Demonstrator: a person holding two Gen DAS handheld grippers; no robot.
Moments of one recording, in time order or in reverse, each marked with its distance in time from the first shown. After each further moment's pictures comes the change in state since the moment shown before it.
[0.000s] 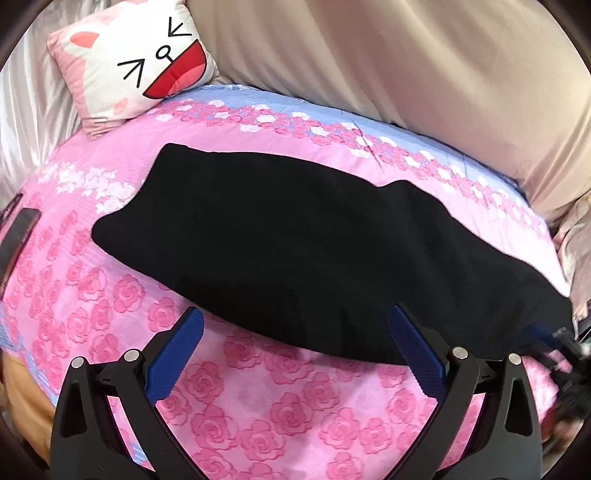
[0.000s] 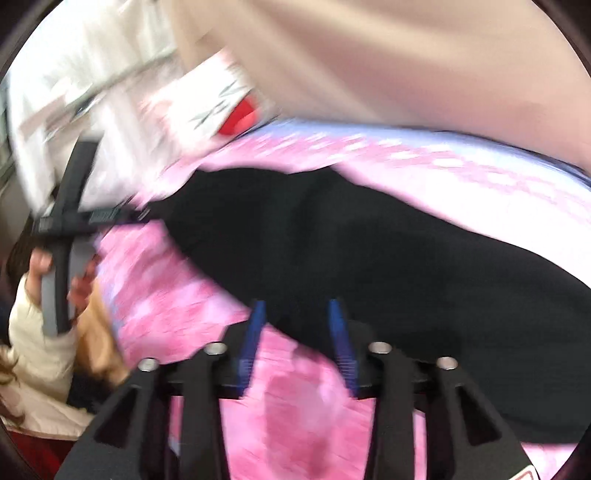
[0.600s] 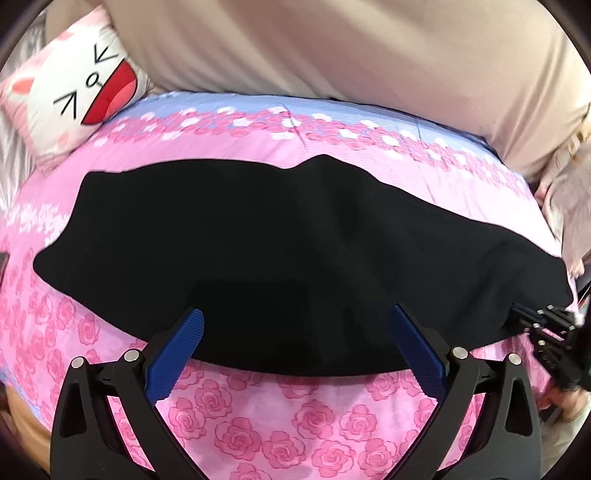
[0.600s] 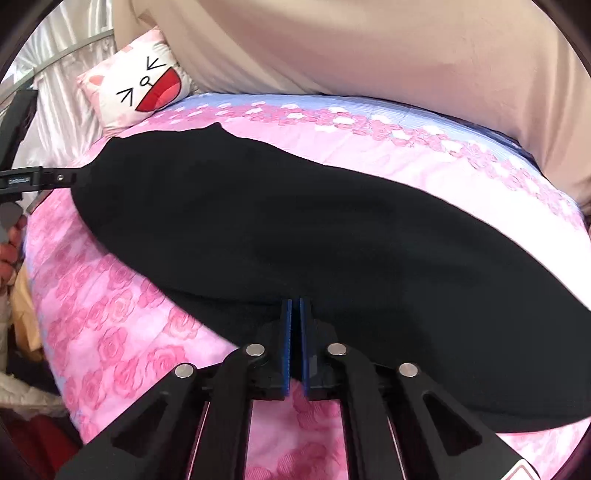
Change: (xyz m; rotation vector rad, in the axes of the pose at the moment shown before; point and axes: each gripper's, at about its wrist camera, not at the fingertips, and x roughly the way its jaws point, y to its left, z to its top) left arm 0.013 -0.094 -0.005 0.163 0.038 -0.053; right arm -0.012 -0.068 -0.029 -0.041 0.115 -0.239
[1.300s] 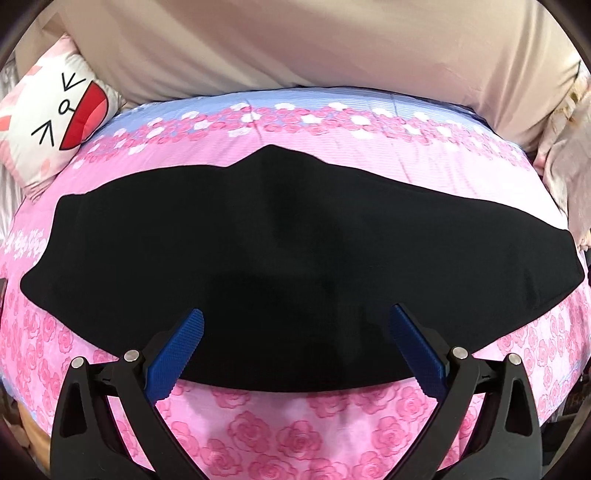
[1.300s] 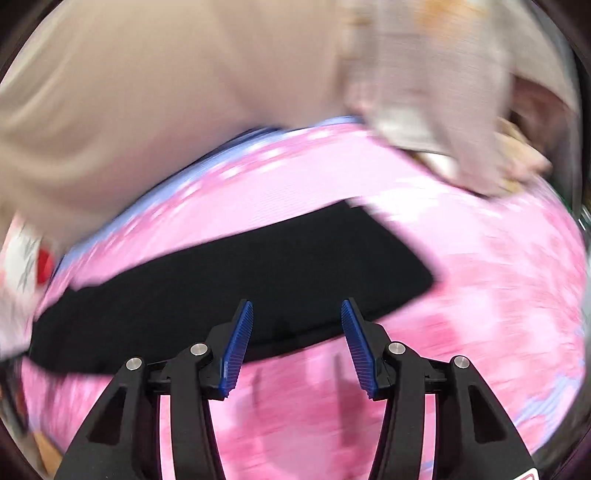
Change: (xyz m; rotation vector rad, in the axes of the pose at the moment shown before) left arm 0.019 -0.063 0.001 0.094 0.030 0.033; right arm -0.137 -0.231 -0.126 0.733 -0.211 -0.313
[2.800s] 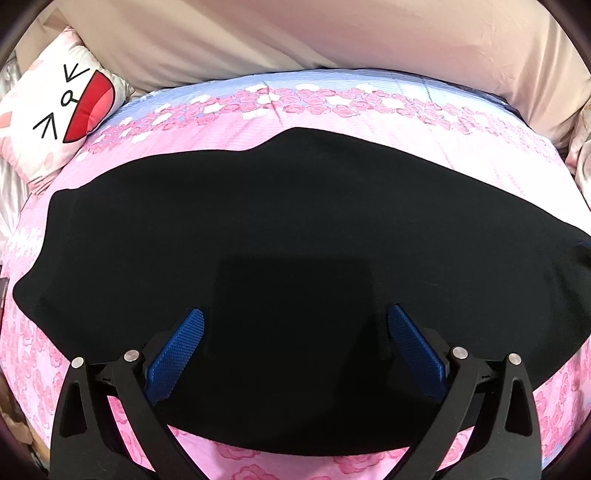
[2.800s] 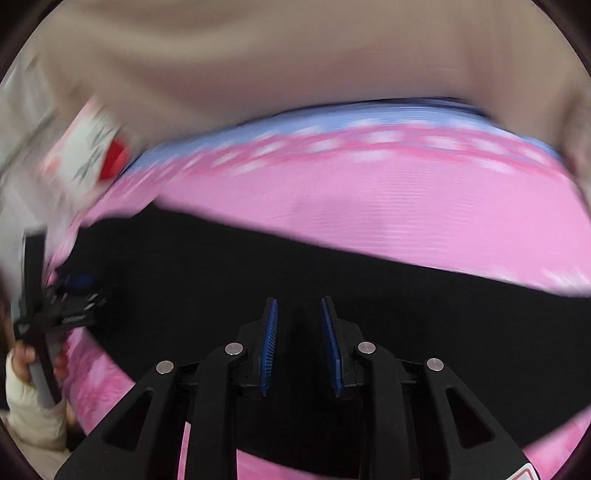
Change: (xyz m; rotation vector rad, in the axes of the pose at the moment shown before) left arm 0.049 0.012 0.008 -0.019 0.035 0.096; right arm 0.100 0.264 -0.021 -0.482 0.256 0.327
